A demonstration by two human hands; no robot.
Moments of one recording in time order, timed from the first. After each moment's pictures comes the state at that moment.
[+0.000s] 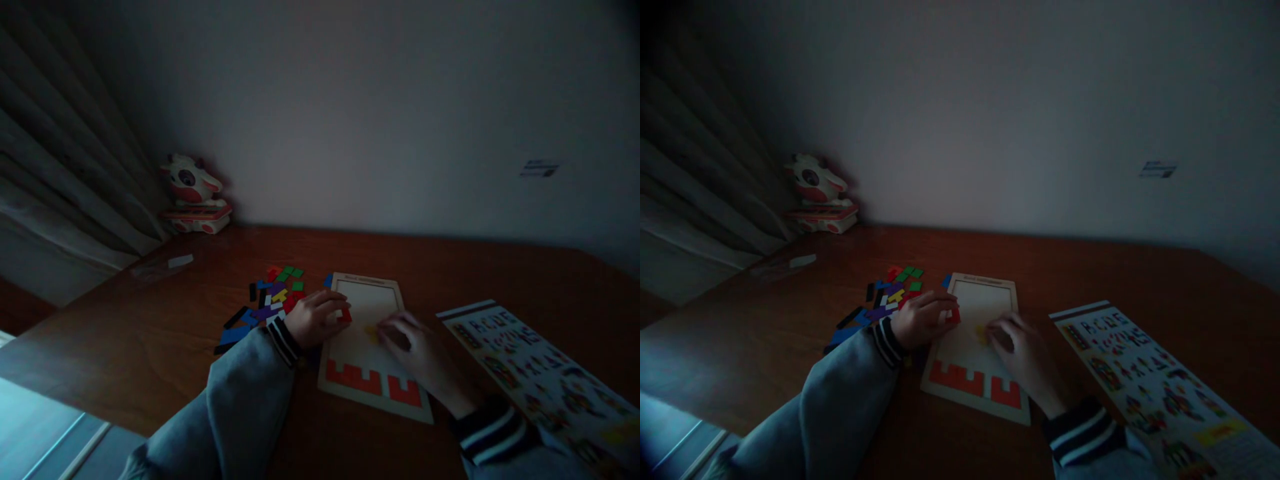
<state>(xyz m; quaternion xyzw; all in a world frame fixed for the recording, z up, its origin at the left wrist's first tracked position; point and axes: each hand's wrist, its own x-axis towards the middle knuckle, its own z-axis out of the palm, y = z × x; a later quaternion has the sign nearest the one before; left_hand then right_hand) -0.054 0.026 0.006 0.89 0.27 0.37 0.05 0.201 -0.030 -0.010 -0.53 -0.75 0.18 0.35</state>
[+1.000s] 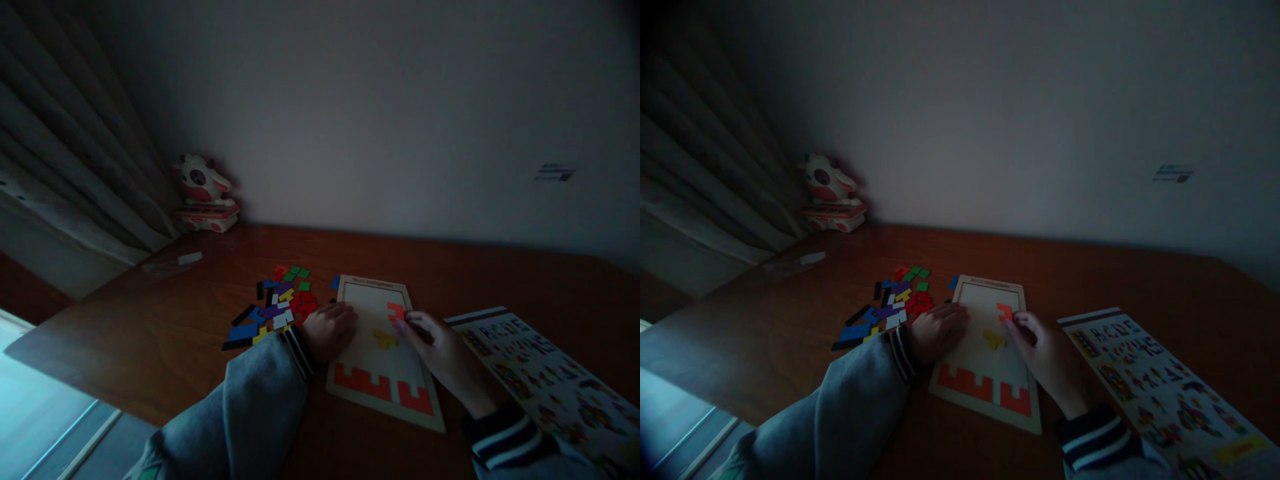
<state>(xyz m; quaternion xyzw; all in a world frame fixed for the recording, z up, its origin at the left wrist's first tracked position) -0.040 0.011 -0.012 0.90 0.37 0.21 0.06 0.221 -0.022 -0.016 -0.59 -0.67 0.23 0.39</state>
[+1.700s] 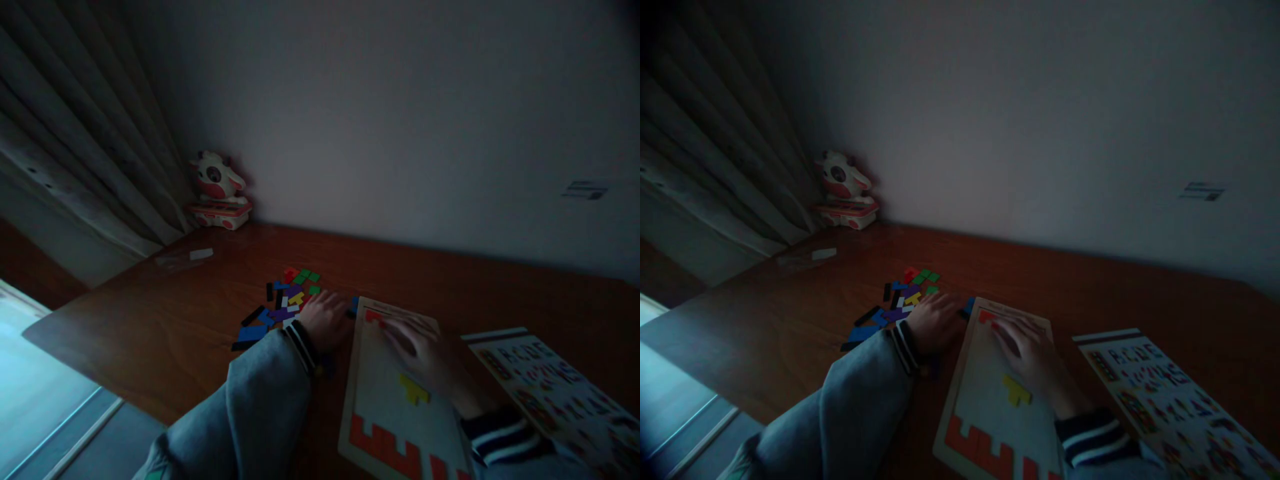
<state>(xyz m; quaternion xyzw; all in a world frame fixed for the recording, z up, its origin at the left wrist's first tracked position) -0.064 0.028 0.002 0.88 0.42 0.22 0.00 0.195 0.006 -0.017 -0.45 -0.84 0.06 0.30</state>
